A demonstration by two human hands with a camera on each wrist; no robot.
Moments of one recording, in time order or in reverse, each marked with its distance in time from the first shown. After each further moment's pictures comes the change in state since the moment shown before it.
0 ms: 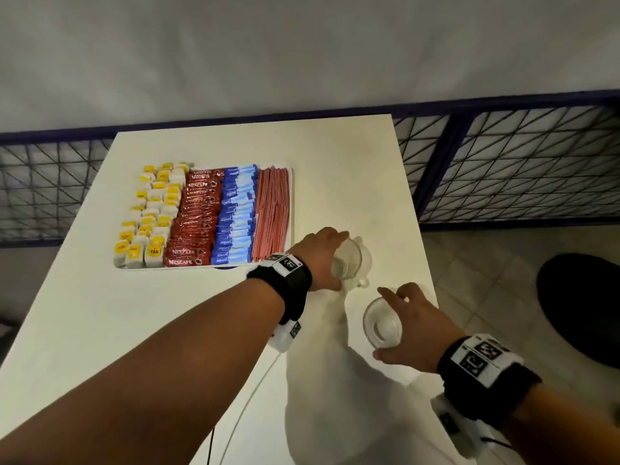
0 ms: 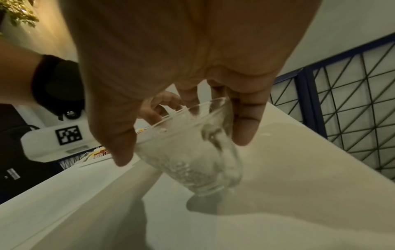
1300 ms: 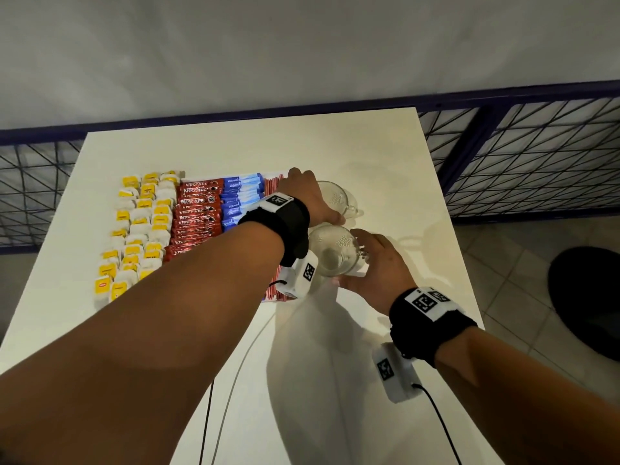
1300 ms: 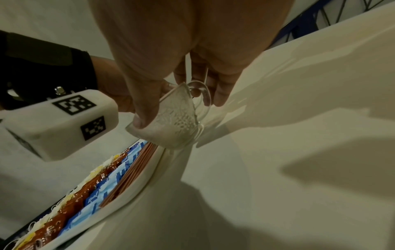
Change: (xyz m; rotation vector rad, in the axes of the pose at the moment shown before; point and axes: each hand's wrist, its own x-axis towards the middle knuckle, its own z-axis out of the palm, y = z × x) left_hand 0.091 -0.082 -0.104 -0.085 0.132 -0.376; right_hand 0.173 -0.068 -0.012 0.423 0.443 -0.055
